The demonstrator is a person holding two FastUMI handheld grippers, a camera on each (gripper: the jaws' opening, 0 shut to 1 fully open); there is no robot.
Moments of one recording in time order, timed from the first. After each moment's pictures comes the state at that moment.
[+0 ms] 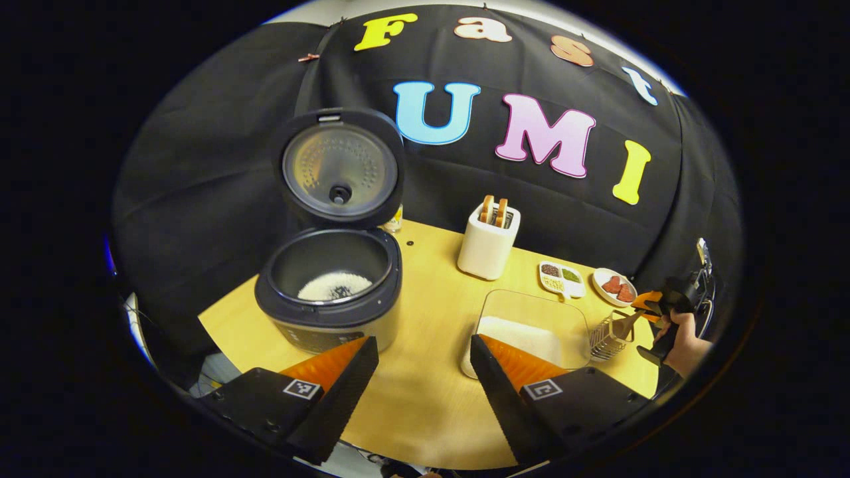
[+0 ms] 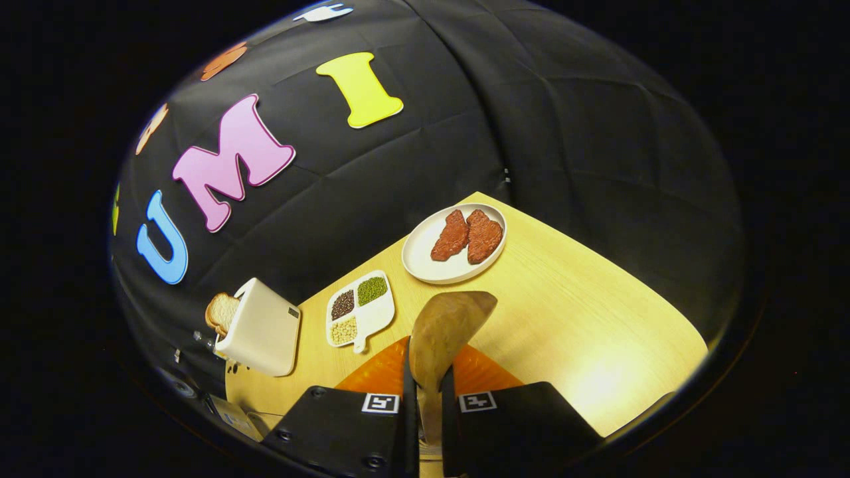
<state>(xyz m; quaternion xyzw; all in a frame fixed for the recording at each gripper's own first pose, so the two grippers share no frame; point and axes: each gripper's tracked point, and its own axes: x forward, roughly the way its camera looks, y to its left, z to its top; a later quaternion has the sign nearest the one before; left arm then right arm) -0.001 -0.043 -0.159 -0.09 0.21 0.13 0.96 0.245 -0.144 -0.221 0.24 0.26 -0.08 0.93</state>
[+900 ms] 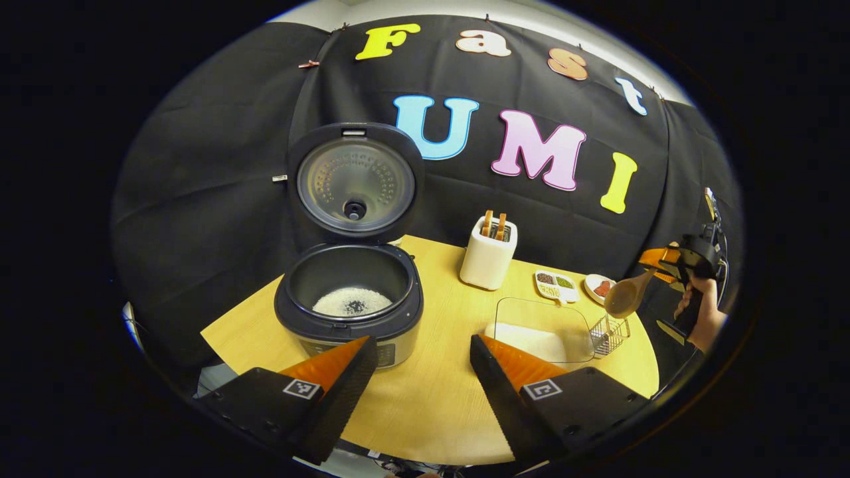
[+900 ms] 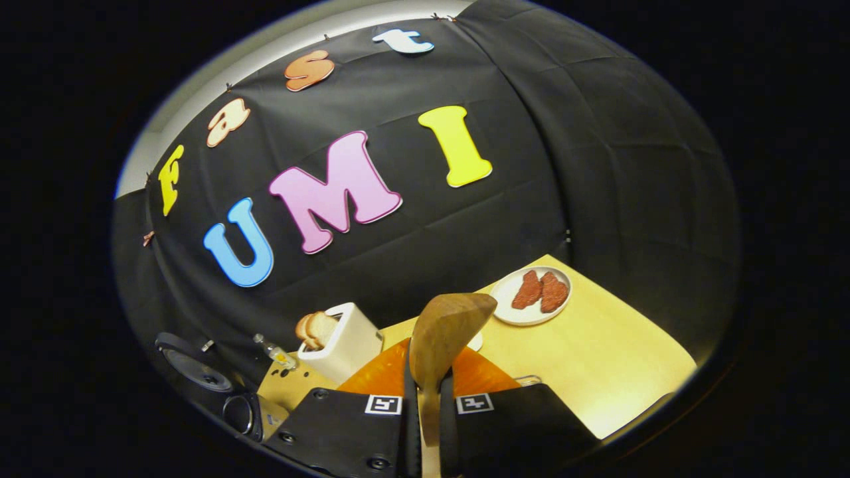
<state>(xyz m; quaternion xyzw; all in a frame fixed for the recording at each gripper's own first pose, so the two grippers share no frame) -0.025 0.008 -0.142 -0.07 0.17 0.10 0.98 0.196 -0.032 -0.079 0.23 0.14 0.05 0.96</state>
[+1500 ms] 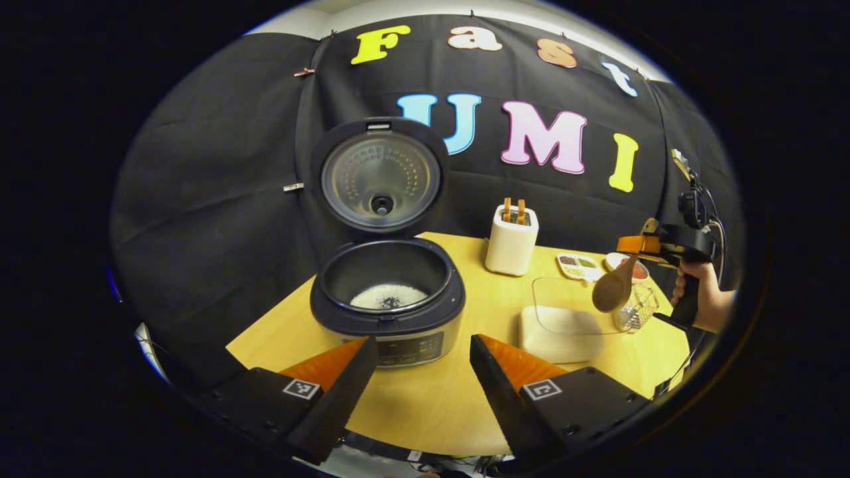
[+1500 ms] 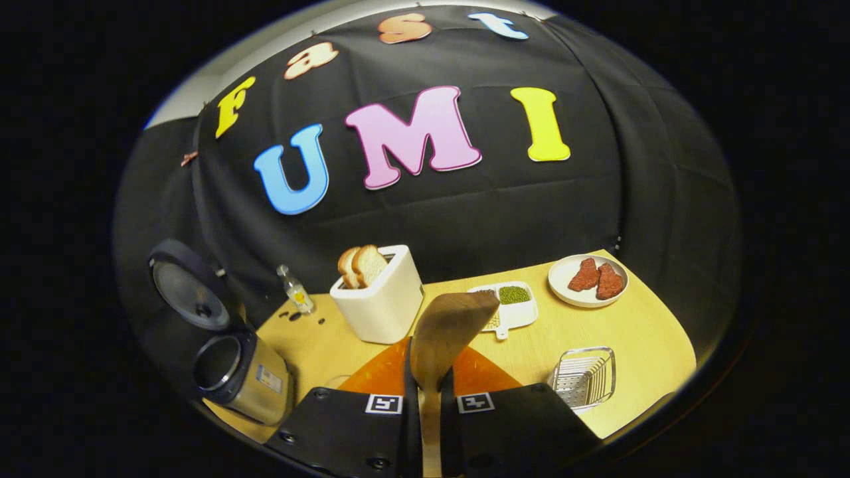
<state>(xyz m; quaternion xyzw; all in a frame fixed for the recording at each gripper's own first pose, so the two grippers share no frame) -0.047 0.060 -0.175 -0.01 0.19 0.13 0.97 0.180 0.068 -0.155 0.08 0.17 0.13 0.97</state>
